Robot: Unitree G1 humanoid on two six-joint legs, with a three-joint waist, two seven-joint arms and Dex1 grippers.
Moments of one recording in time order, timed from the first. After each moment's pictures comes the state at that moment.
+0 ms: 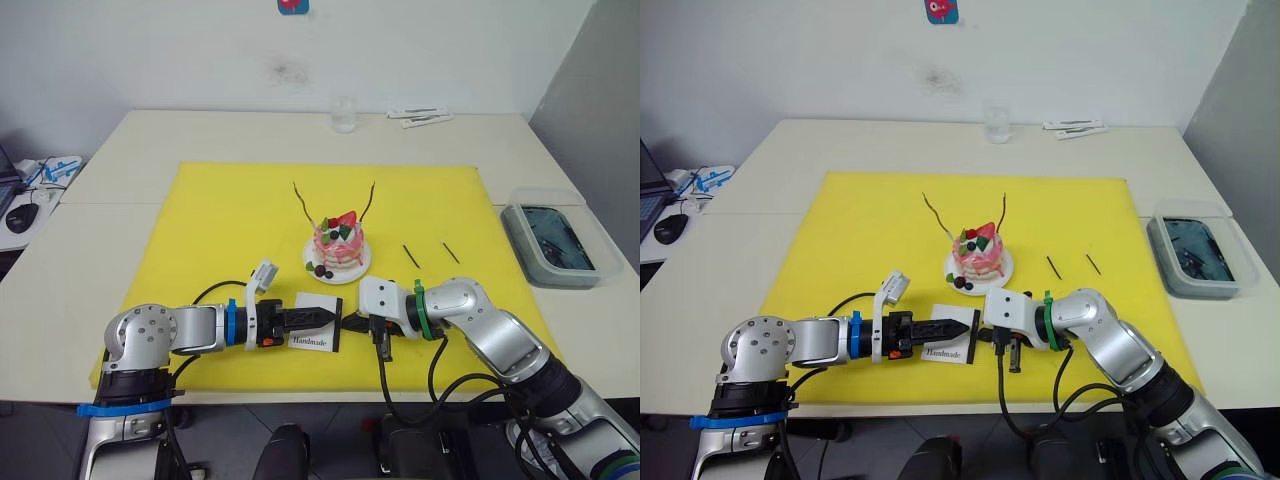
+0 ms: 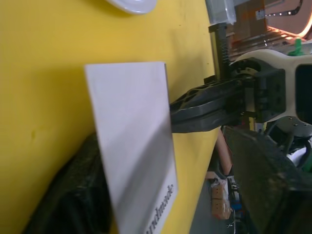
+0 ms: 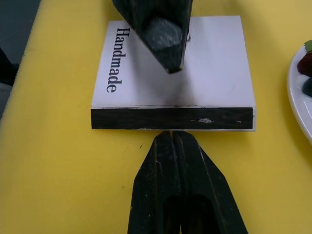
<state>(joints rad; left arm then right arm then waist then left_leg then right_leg) -0.37 0.47 0.19 -0.04 -1.14 1.52 -0.45 -0.49 -0.53 0.52 -0.27 0.05 0.56 1.00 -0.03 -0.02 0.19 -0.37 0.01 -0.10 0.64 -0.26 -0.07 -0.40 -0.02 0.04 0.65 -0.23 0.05</state>
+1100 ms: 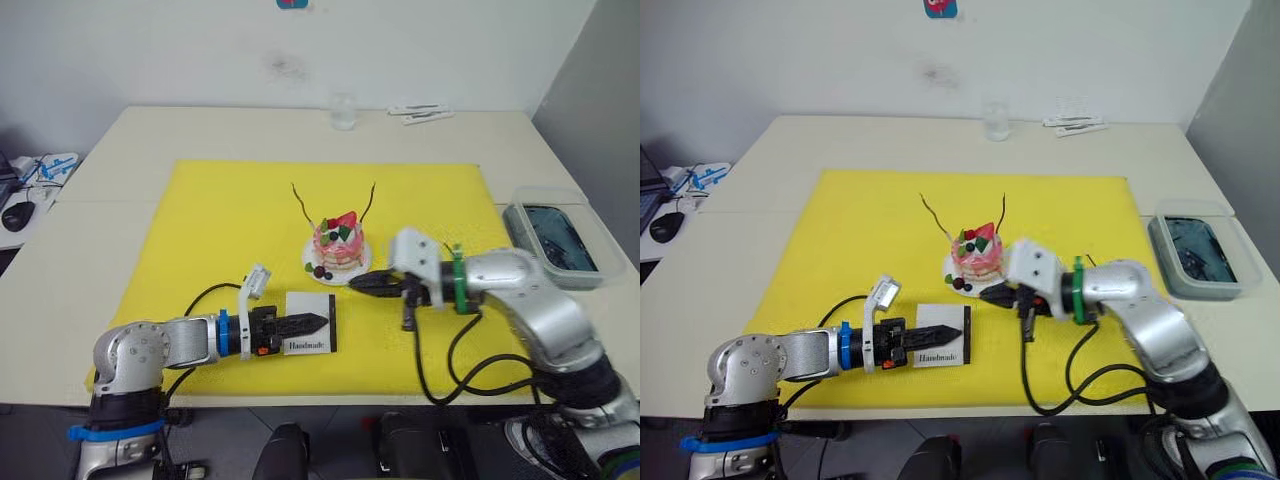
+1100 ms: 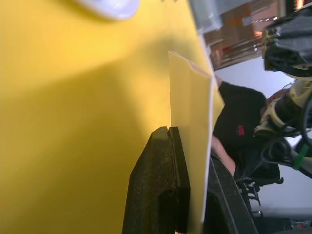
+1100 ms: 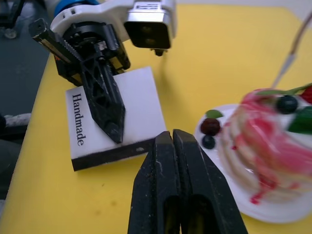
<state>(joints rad) -0.27 0.46 0.27 -0.23 -1.14 1.44 -0.56 -0.47 -0.60 0.17 -0.53 0.30 0.72 0.99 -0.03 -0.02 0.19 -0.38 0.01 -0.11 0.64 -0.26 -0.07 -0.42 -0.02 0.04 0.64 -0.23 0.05</state>
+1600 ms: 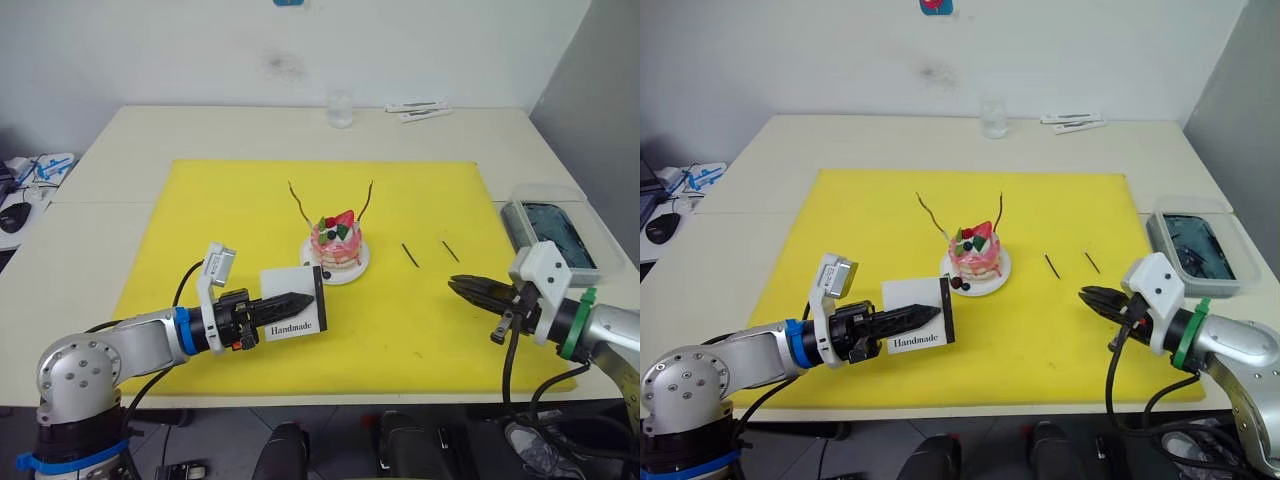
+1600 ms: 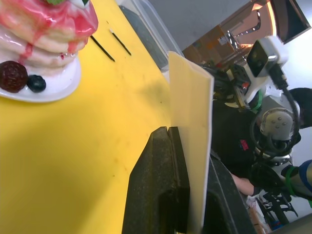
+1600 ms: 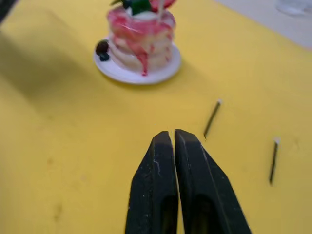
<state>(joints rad) -0.19 0.57 0.38 -0.38 -1.41 1.34 -0.48 0.05 -0.68 -0.33 -0.71 0.42 0.74 0.81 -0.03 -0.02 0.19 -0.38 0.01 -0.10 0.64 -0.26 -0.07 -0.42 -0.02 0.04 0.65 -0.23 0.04</state>
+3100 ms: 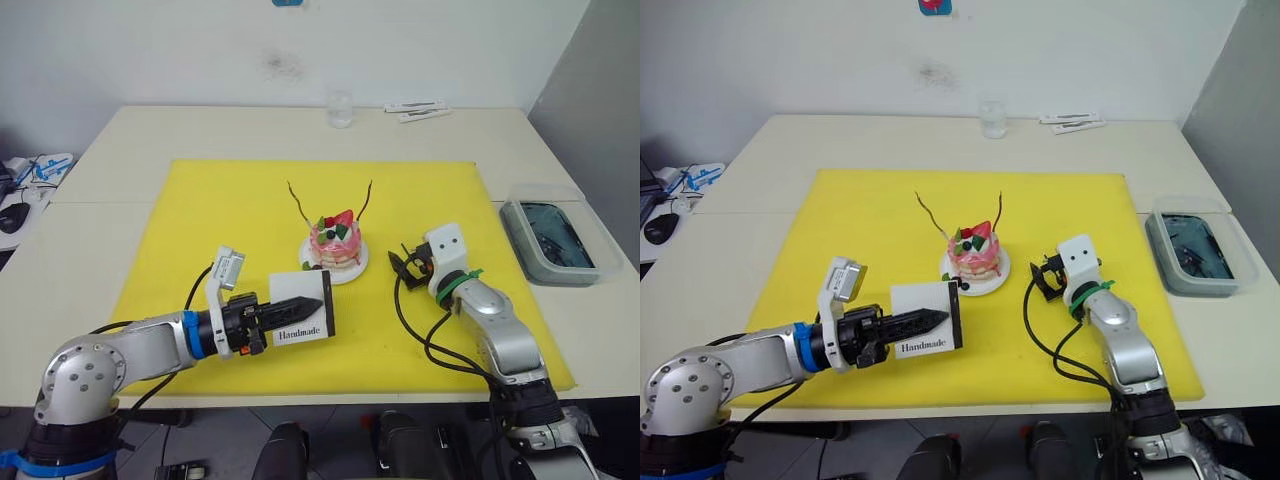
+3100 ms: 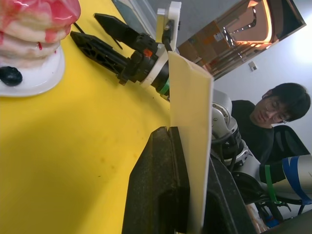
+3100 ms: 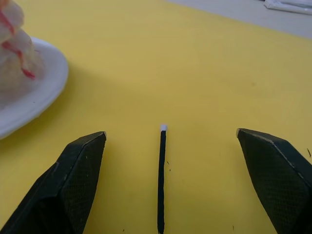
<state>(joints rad) -0.15 0.68 0.22 -0.40 -1.54 1.16 -0.40 -0.34 -0.25 0.08 -0.10 0.05 0.50 0.28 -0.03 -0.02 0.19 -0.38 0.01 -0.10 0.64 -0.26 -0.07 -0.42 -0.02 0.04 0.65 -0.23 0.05</state>
